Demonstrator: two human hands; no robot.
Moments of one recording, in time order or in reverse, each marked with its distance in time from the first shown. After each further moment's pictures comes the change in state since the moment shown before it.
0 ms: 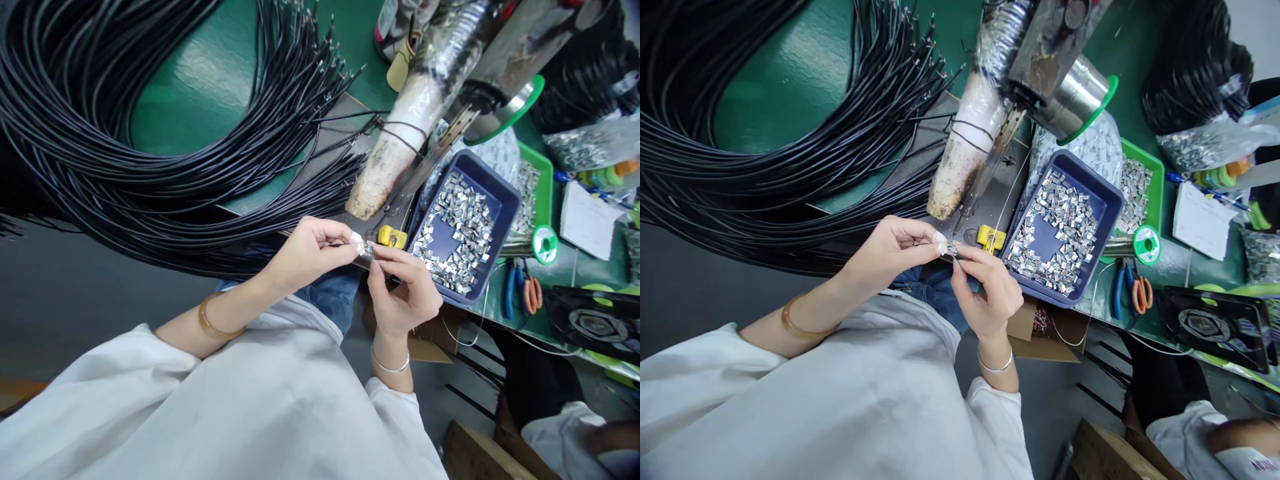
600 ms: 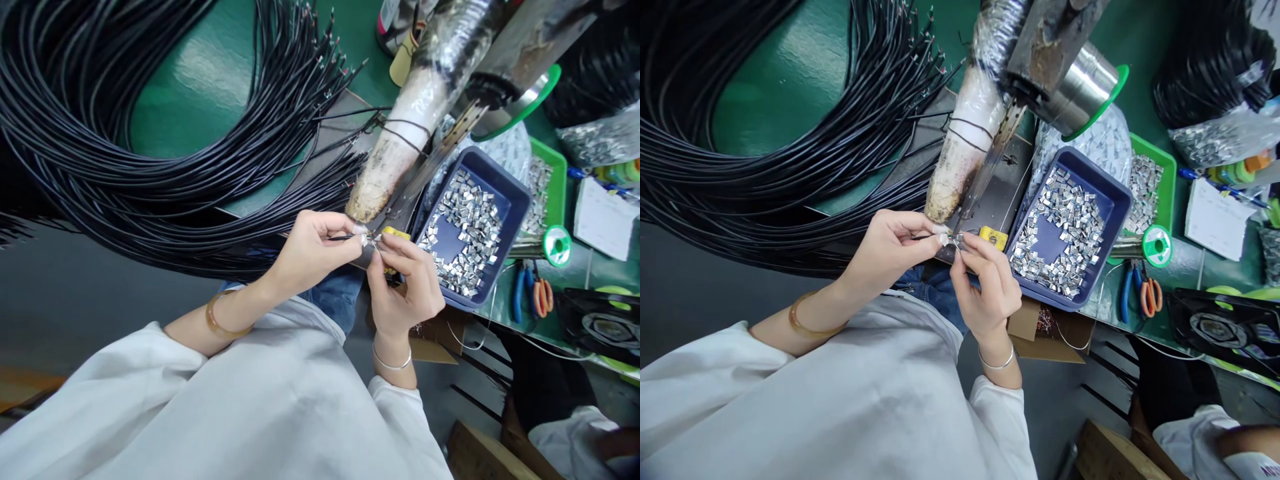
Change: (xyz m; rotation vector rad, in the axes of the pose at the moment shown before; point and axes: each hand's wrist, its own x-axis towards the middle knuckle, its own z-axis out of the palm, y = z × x) left_hand 0.006 0.005 0.010 0.033 0.133 0.093; right_hand 0.006 0.000 0.005 -0.162 0.020 -0.027
